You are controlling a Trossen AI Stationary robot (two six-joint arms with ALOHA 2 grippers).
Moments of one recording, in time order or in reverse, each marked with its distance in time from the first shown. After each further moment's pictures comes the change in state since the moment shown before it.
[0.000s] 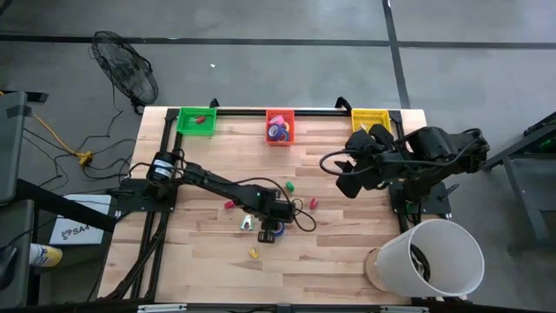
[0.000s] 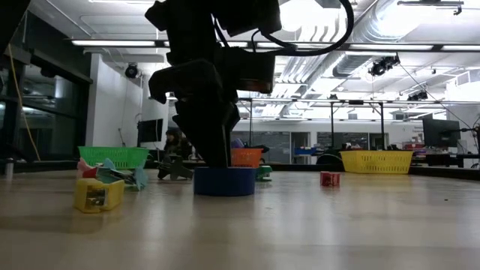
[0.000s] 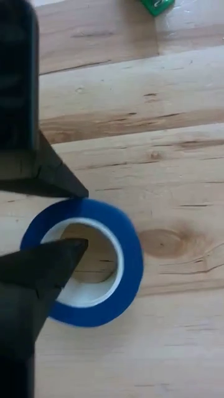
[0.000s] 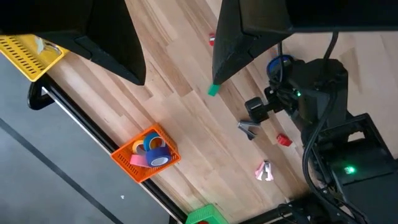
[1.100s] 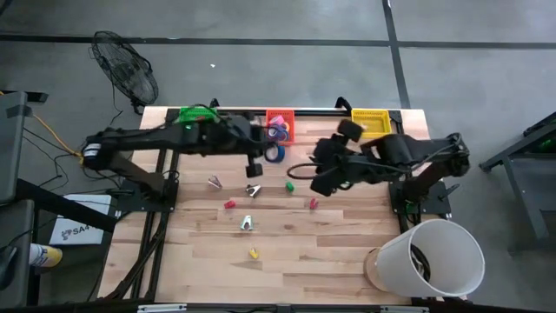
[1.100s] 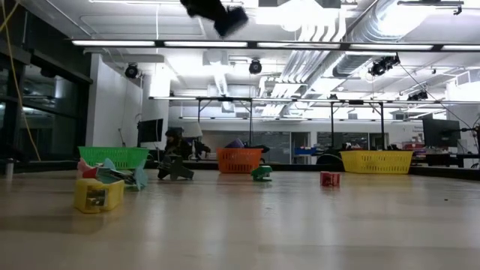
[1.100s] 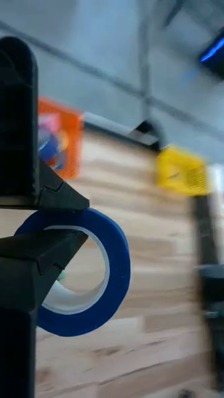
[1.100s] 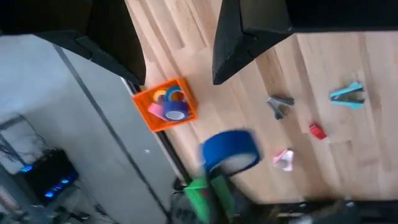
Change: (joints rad) left arm 0.283 -0.617 -0.001 0.053 -0.221 0.286; right arm -0.078 0.130 0.000 0.221 0.109 -0.416
